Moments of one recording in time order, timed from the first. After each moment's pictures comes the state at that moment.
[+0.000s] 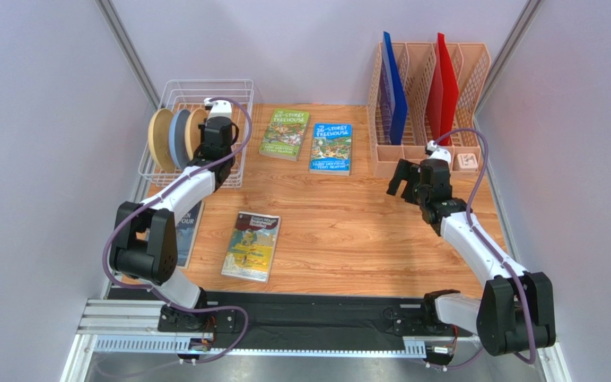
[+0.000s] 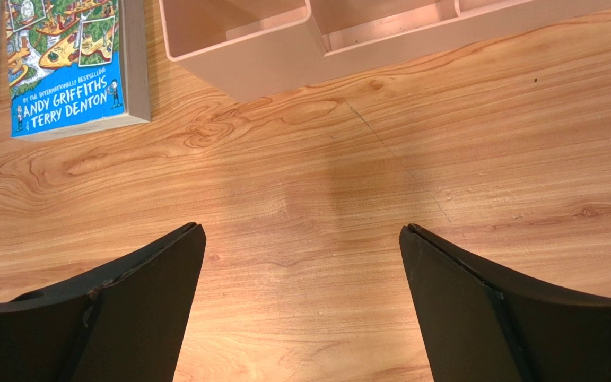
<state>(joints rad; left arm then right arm) -0.25 1.60 1.07 0.15 -0.63 0.10 0.16 1.18 0.71 -0.16 0.12 0.39</state>
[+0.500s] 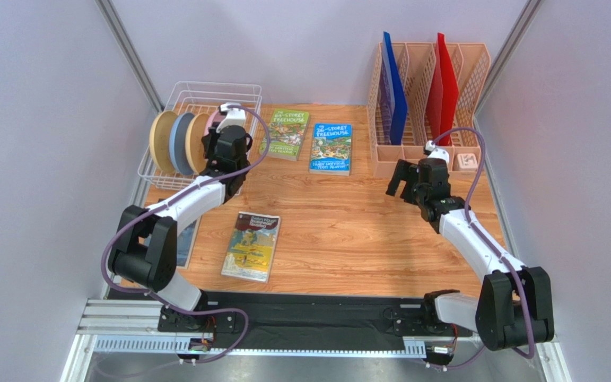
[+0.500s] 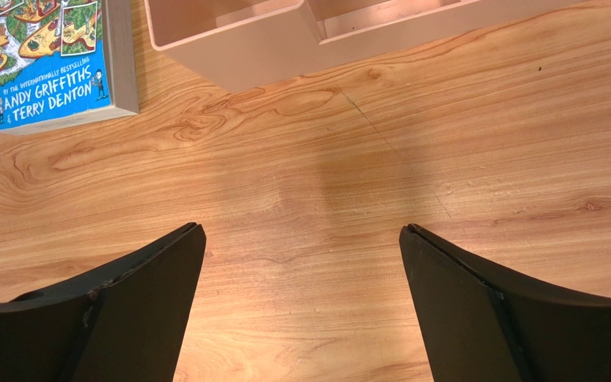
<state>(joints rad) -0.39 1.56 0.98 0.41 -0.98 0.40 0.16 1.21 0.73 -0.18 0.12 0.39</state>
